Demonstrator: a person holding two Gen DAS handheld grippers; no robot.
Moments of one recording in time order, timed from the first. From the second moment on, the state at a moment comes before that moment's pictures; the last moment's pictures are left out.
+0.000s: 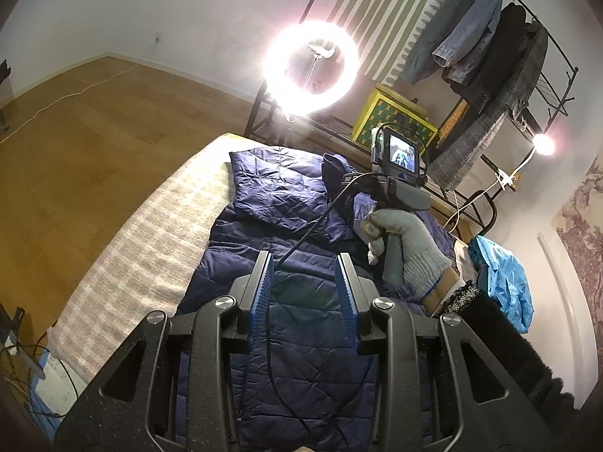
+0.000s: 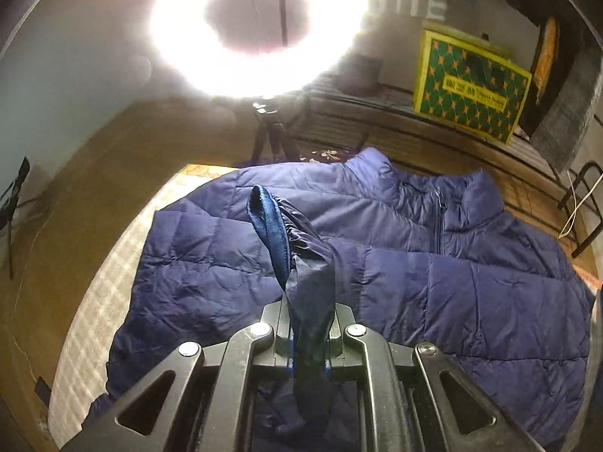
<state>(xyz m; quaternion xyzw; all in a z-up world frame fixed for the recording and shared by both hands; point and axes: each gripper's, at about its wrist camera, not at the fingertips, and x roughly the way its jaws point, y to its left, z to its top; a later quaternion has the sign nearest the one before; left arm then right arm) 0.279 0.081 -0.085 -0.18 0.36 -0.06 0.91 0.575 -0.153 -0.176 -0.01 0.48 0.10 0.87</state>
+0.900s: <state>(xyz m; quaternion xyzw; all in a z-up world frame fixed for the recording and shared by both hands) 0.277 0.108 -0.100 -0.15 0.38 -0.01 0.91 0.412 -0.314 -0.054 0.13 0.41 0.18 0.89</state>
